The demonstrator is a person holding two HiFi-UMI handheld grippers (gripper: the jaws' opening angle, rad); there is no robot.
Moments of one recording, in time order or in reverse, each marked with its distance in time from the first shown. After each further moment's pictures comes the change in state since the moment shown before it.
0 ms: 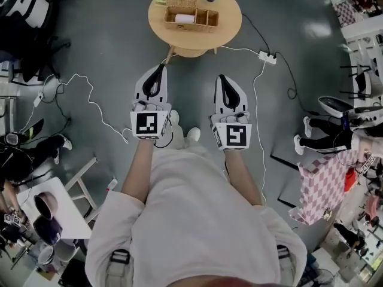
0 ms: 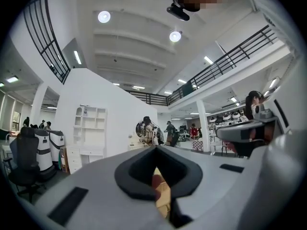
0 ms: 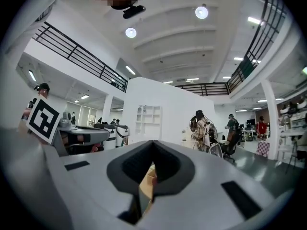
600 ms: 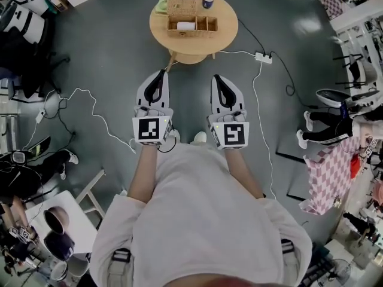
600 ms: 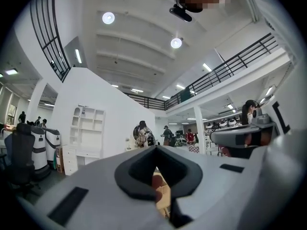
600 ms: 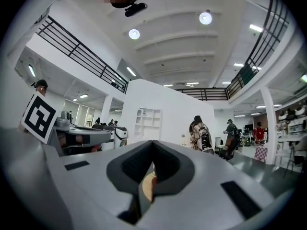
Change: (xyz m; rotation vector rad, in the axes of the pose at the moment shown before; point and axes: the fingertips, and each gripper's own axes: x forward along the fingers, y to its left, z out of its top) left arm -0.036 0.033 0.032 -0.027 -0.050 -0.055; right arm 0.006 0.060 0.038 -0.037 -0.031 -0.030
